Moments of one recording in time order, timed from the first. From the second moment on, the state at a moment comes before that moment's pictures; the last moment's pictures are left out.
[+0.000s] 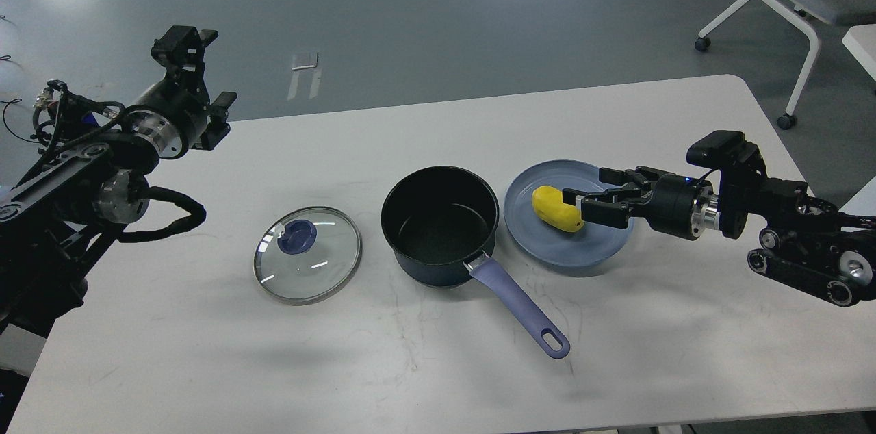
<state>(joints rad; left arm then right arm) -0.89 0.66 -0.49 -1.06 0.23 0.11 -0.10 0.78 -0.54 0.10 0.94 -1.49 -0.16 0.49</state>
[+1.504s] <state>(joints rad) -0.87 0.71 -0.48 -1.12 0.30 0.11 -0.11 0.99 -0.38 -0.13 0.77 -1.49 -0.31 0.49</state>
